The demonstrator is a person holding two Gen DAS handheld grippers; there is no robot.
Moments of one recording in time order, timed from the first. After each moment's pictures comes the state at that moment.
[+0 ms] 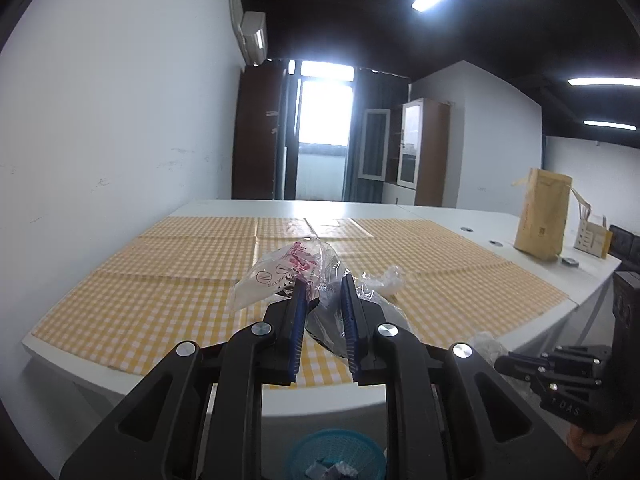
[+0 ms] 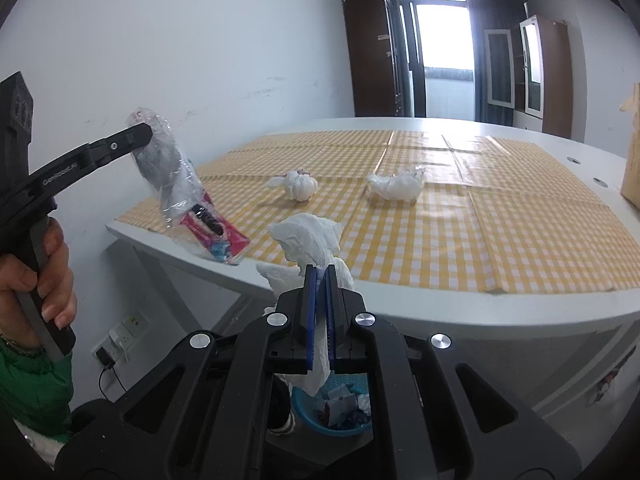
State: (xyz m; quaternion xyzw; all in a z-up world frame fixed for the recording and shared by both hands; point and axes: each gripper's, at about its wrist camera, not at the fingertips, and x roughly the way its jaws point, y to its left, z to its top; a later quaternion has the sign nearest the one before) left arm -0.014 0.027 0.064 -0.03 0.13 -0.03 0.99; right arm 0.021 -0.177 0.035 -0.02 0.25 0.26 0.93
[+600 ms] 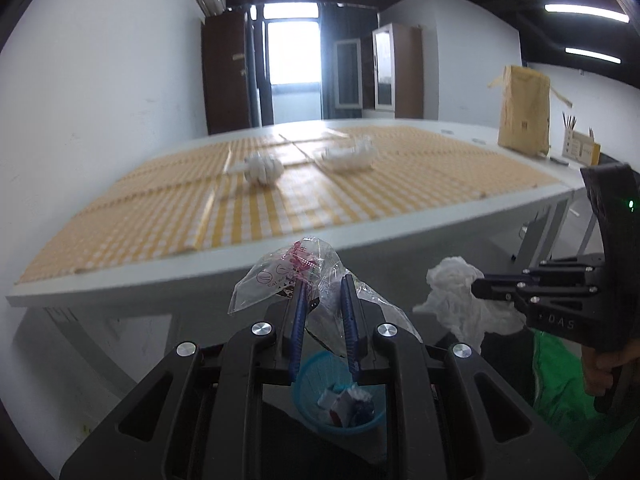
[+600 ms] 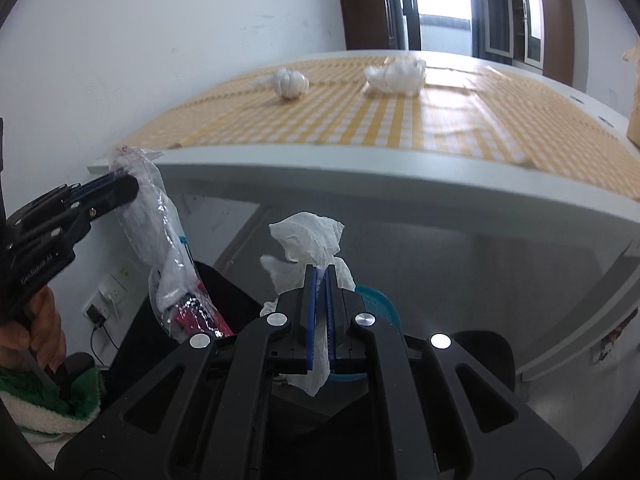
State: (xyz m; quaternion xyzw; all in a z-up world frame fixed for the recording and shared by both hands) left arm -0.030 0.000 -0.062 0.04 0.25 -0.06 0.97; right arm 0.019 -0.170 -0.063 -0.03 0.35 0.25 0.90
